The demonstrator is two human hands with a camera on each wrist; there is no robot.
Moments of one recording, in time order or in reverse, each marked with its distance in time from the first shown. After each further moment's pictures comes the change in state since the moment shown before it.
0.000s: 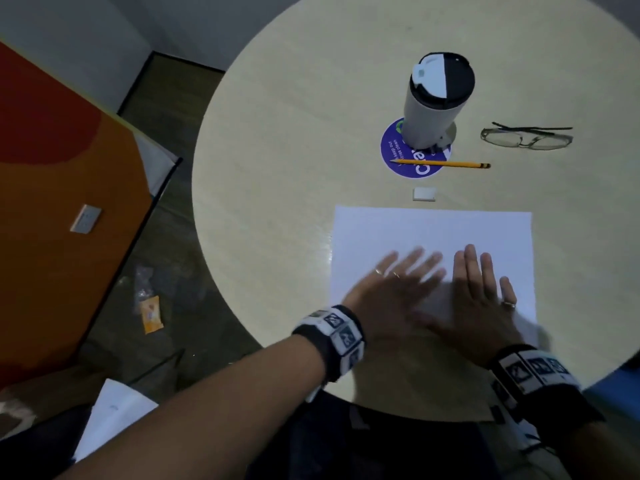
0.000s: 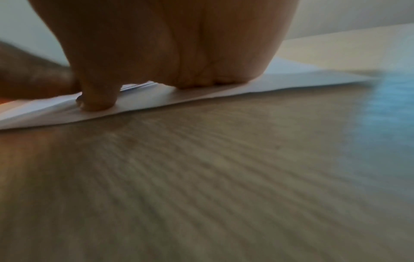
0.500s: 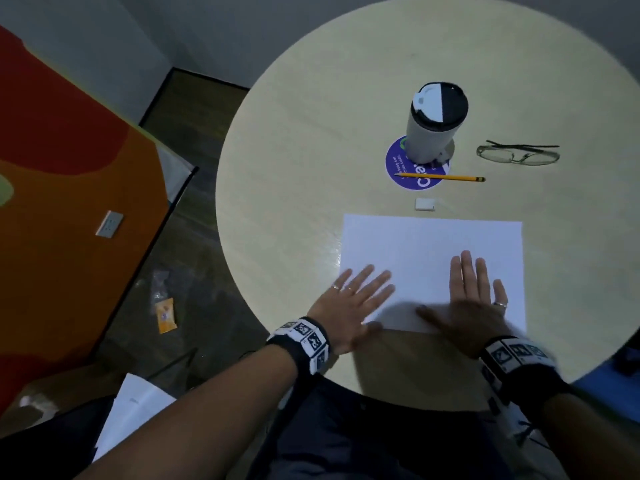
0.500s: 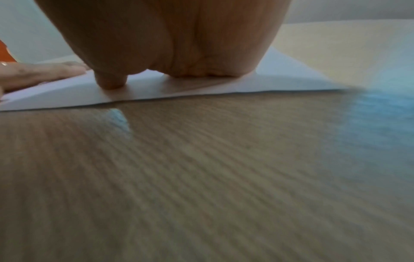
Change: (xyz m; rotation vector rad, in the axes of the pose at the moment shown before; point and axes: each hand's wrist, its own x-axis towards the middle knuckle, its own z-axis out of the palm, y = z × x) left_hand -0.069 -0.032 0.010 -0.020 -0.076 -0.075; right_hand 0.006 -0.008 -0.010 -0.053 -0.174 0.074
